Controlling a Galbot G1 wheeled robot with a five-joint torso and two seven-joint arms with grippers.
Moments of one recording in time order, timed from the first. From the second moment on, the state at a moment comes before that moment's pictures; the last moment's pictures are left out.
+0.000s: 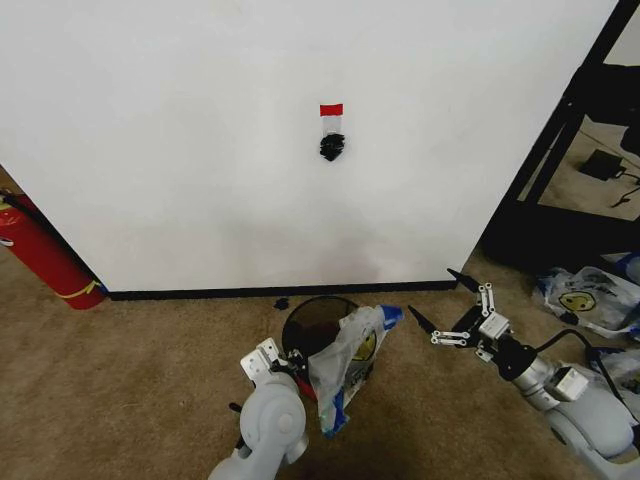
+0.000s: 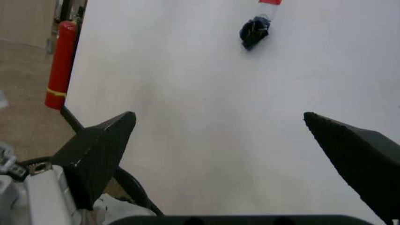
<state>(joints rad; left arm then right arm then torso) 1.30 -1.49 -0.10 -2.02 -0.85 0.40 -0.94 -1.50 0.70 0.51 1.94 0.41 0.54 -0.28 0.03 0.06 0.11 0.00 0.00</state>
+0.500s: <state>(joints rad) 1.27 -1.07 0.01 -2.27 -0.51 0.47 -0.33 -1.51 0.74 0.51 1.86 0.27 0.51 -0.18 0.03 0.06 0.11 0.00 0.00</state>
